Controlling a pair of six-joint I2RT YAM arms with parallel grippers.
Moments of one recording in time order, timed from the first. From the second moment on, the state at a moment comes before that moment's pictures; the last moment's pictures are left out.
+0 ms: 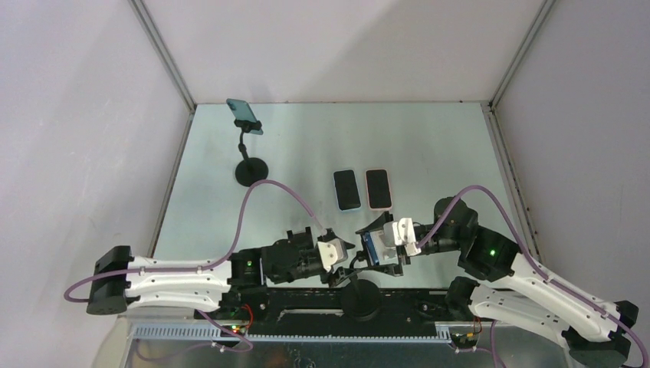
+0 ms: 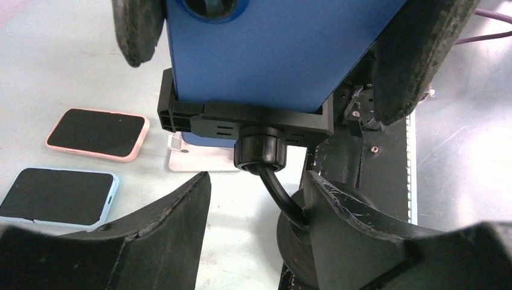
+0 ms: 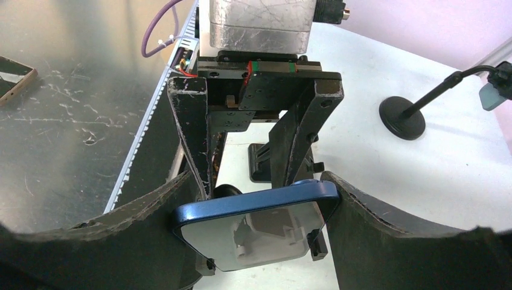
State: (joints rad) left arm -1.39 0.91 0.49 0.26 -0.09 0.05; right arm 0.97 0.68 0.77 -0.31 -0.67 -0.40
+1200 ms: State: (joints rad) left arm -1.40 0.98 0.56 0.27 -0.10 0.07; right arm 1.01 0.71 0.77 -0.30 -0.65 -0.40
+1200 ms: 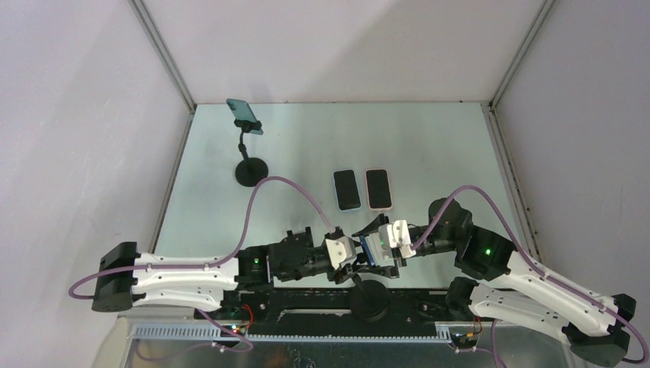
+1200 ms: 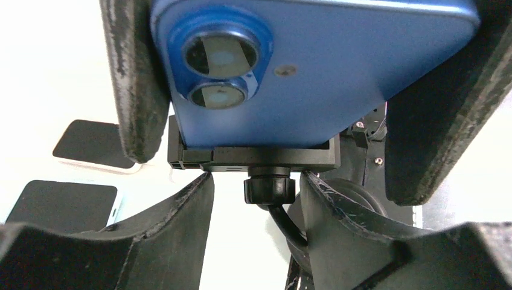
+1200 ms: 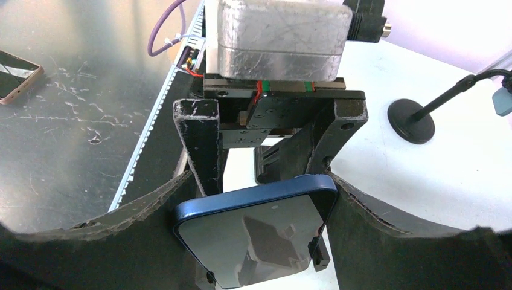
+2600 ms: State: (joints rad) left arm -1.40 0.95 0.58 0.14 -0.12 0.05; right arm 1.03 0.67 0.77 -0.27 -0.56 -0.41
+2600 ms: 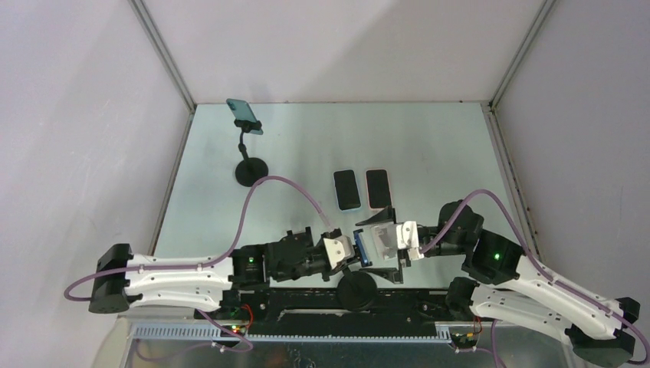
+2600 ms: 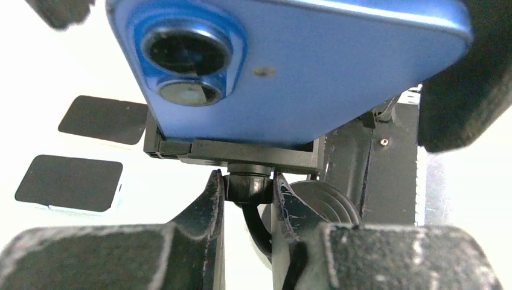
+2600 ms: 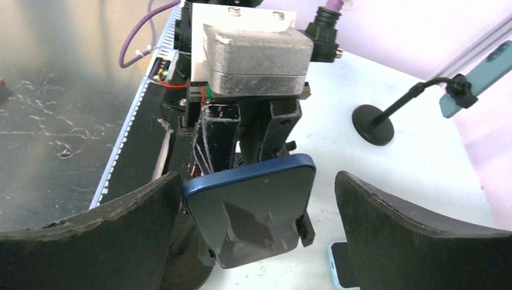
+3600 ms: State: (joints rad) left arm -1.39 0.69 0.58 -0.07 -0.36 -0.07; right arm 1.00 0.58 0.77 -0.29 -0.15 -0.04
